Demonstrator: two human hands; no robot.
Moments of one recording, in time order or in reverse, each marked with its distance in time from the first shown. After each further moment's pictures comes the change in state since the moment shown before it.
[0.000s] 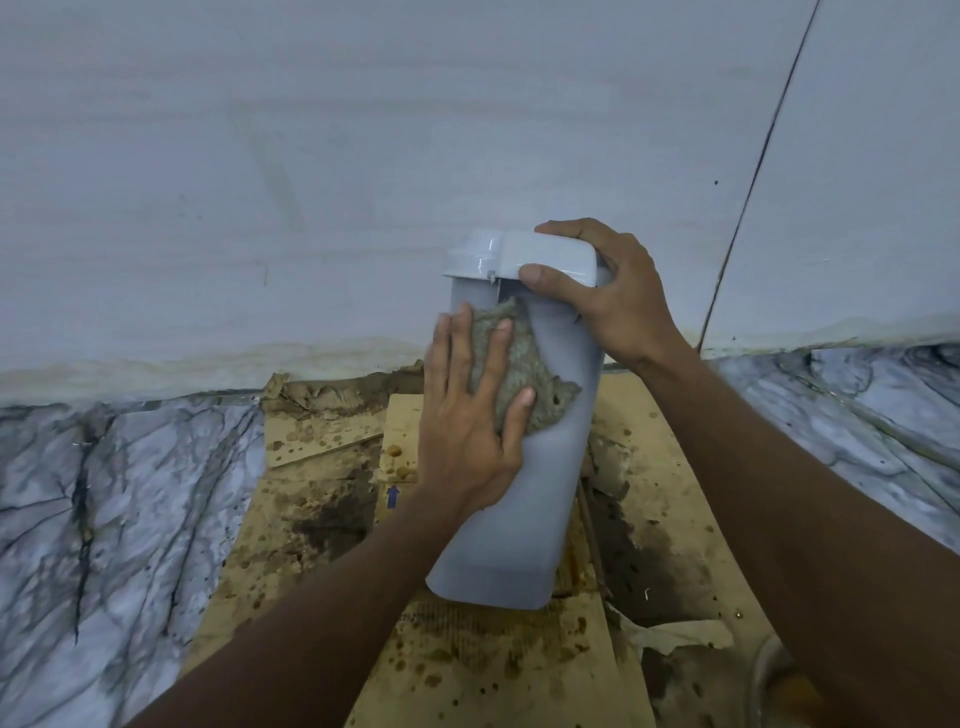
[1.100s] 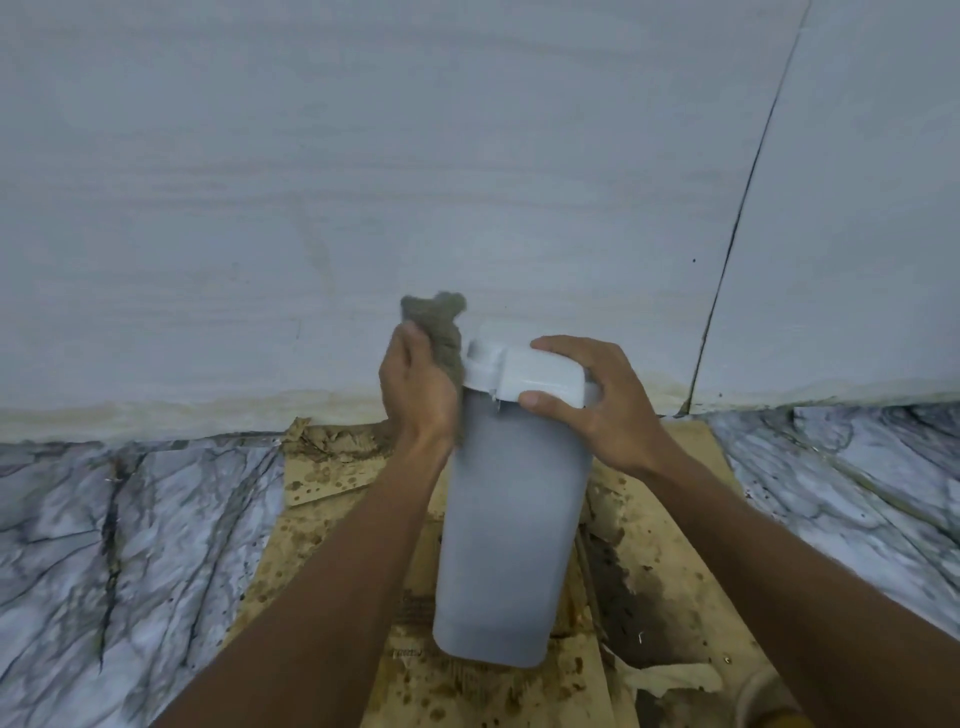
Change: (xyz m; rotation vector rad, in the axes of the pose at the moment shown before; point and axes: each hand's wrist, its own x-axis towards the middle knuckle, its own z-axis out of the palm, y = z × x) left_hand 0.087 0.031 -0.093 -0.814 0.331 -0.805; right_hand -0.055 -0.035 -0.010 -0.135 -0.129 0.016
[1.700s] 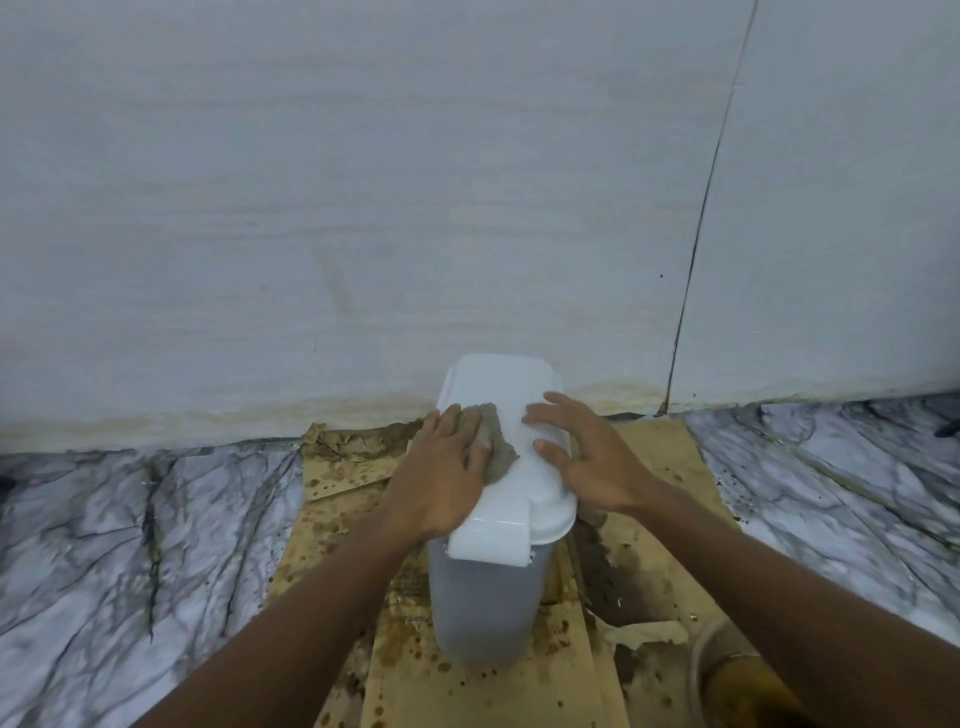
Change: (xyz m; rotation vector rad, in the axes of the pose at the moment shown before) left_hand -0.082 0.021 -0.066 1.128 -0.775 0.153; right_hand -0.071 -0.030 -0.018 -0.116 -0.246 0.177
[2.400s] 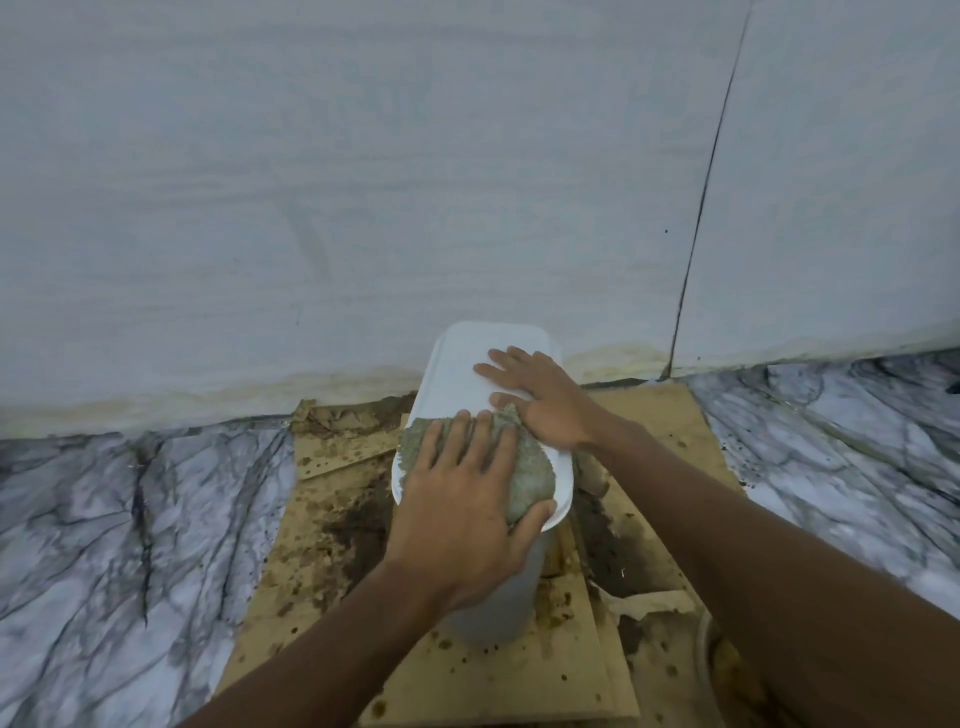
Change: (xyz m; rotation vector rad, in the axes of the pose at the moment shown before) left_hand -0.038 0.020 0.032 0.459 0.128 0.210; right_hand 0.067 0.006 0.023 -0.276 -0.269 -0.085
